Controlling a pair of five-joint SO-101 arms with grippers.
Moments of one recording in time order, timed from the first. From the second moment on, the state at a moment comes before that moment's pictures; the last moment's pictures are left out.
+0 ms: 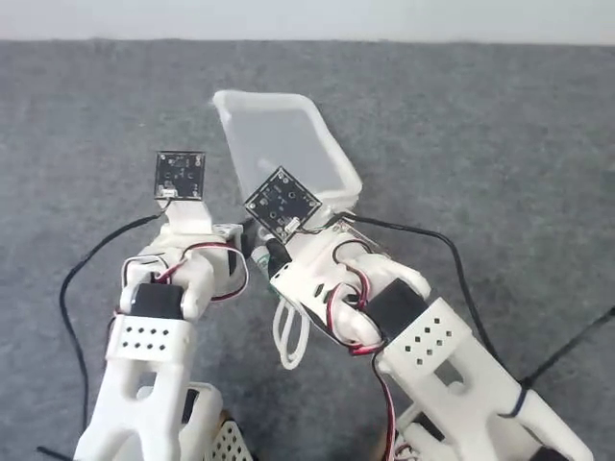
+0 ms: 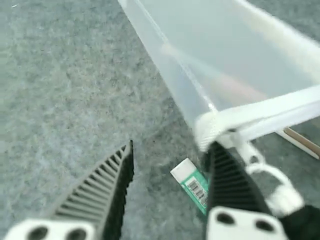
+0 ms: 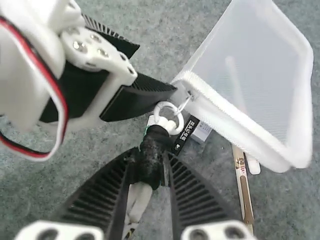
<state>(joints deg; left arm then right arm) -1.3 -50.8 67.1 43.6 8.0 -45.6 -41.7 42.8 52.0 7.1</state>
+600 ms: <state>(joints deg) -1.8 -51.1 67.1 43.4 5.9 -41.8 -42.1 44.0 52.1 7.0</state>
